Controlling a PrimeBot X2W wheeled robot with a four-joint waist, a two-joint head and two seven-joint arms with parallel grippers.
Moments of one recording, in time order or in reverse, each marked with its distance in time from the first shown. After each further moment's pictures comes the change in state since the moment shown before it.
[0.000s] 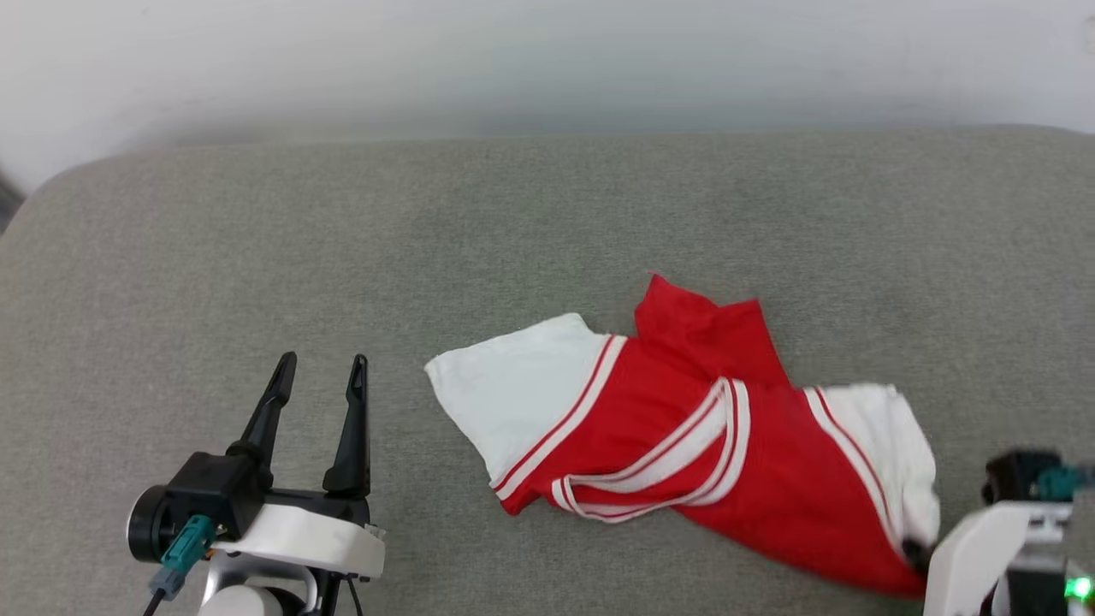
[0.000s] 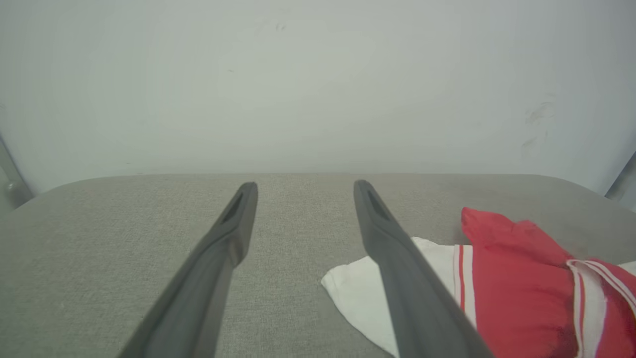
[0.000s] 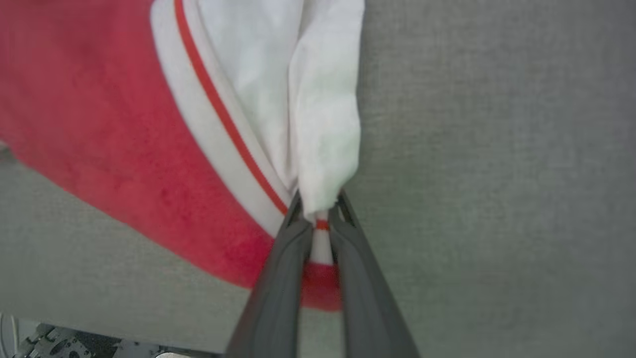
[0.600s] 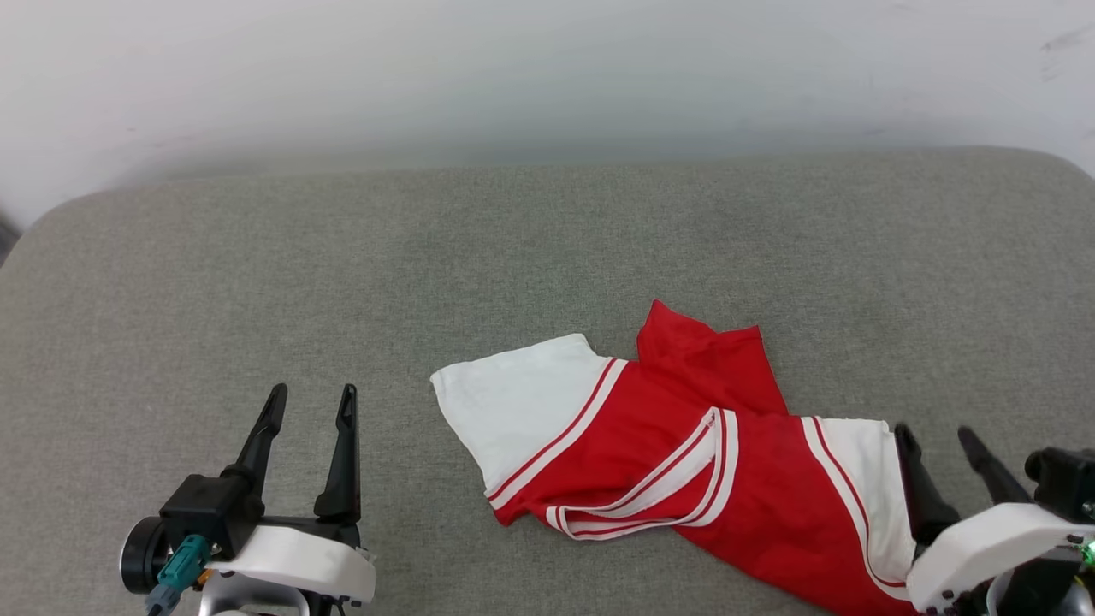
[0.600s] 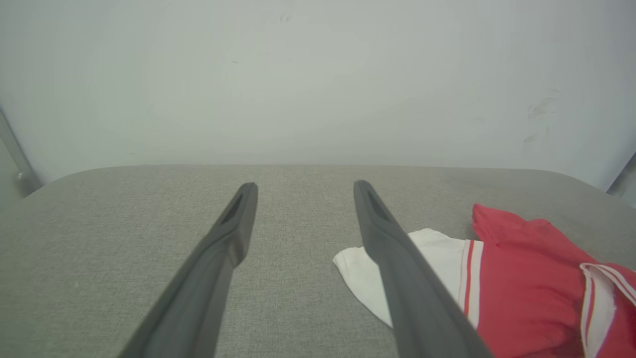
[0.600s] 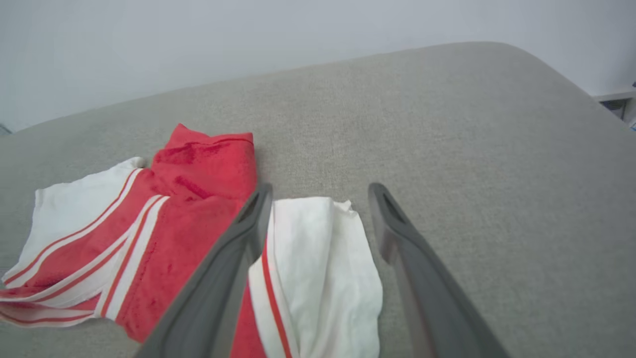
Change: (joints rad) left arm 0.047 0.013 0.004 0.009 -0.019 0.022 0.015; right arm 0.037 0.101 -0.024 -0.034 -0.061 0.000 -0.562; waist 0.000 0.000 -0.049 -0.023
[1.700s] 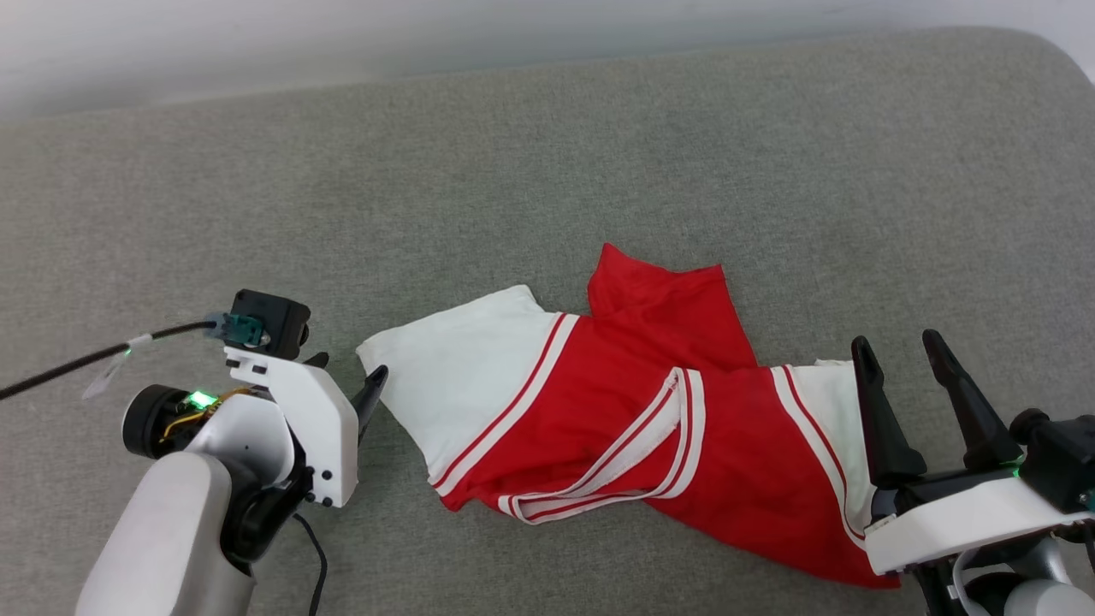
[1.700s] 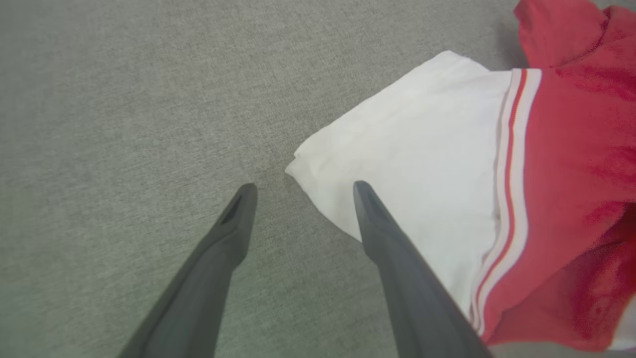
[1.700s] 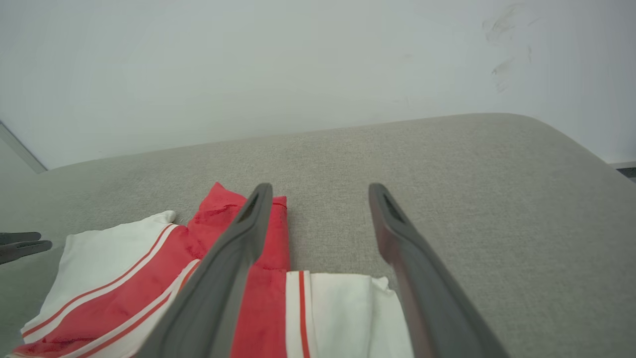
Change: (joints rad) left arm -0.322 0.190 -0.139 0.110 -0.170 -0.073 0.764; right arm -0.041 0.008 0.145 -0.174 -0.004 0.000 -0.186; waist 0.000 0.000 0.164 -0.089
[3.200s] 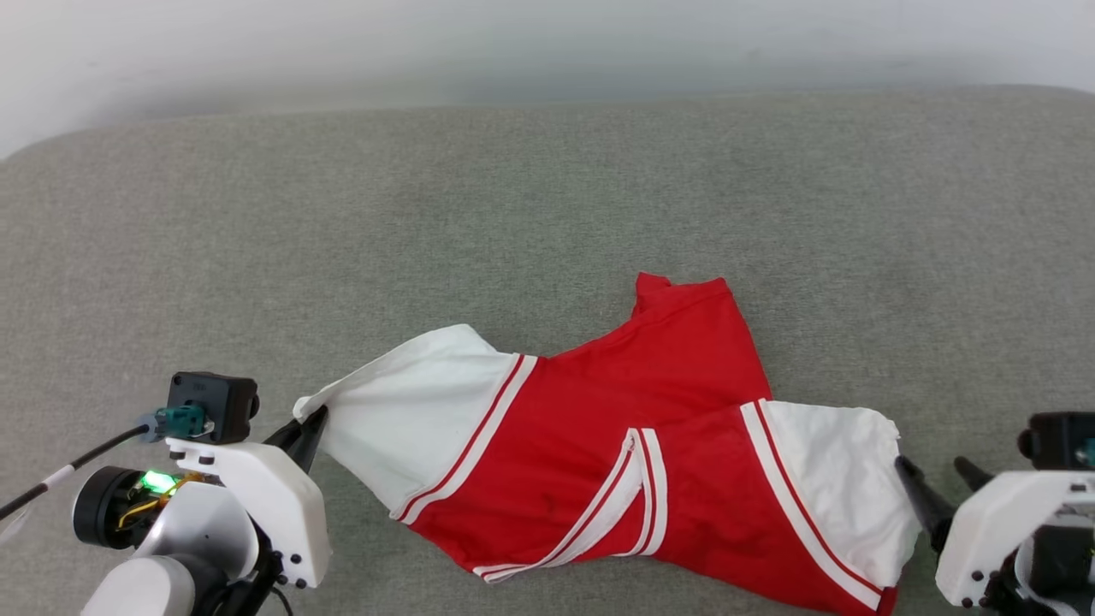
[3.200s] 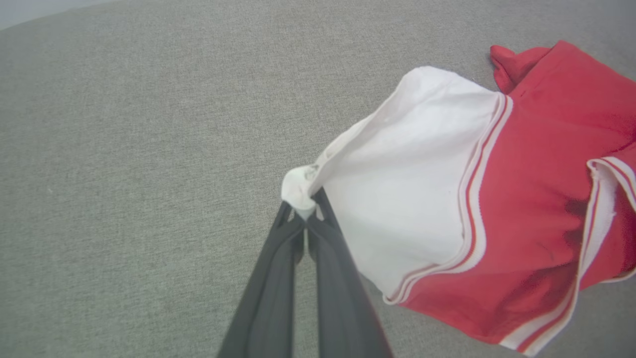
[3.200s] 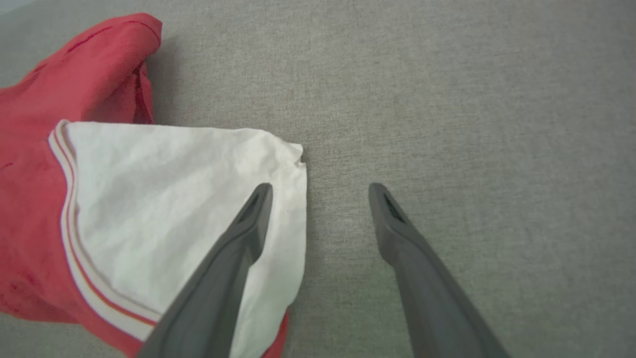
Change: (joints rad) left arm 0.239 0.136 -0.023 -0.304 -0.093 0.209 -0.065; right arm -0.006 -0.114 -0.130 0.171 0.110 0.000 0.518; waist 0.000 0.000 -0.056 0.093
